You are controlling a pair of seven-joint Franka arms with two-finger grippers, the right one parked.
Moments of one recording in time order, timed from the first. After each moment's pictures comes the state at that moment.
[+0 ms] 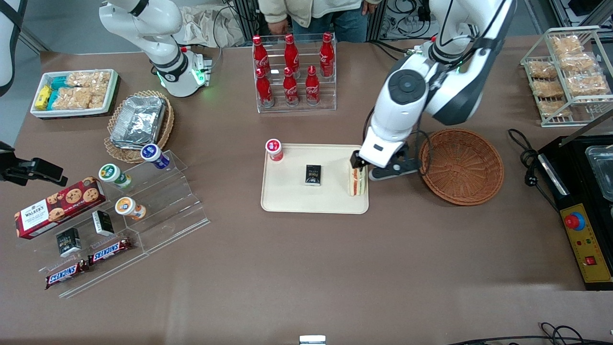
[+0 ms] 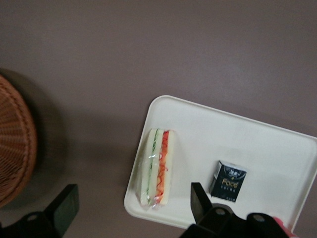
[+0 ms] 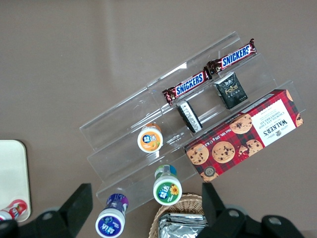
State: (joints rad) arm -0.33 0.18 -0.25 -1.84 0.04 2.02 -0.82
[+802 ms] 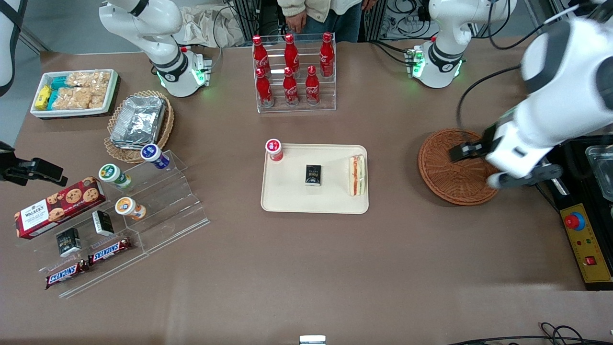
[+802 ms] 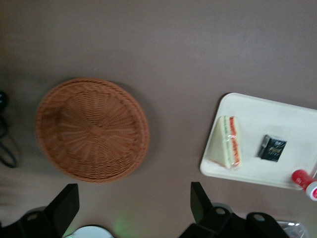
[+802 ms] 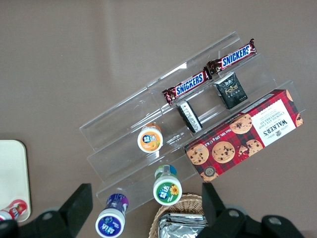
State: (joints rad) arm -0.06 0.09 -0.11 -1.57 -0.07 1.53 -0.31
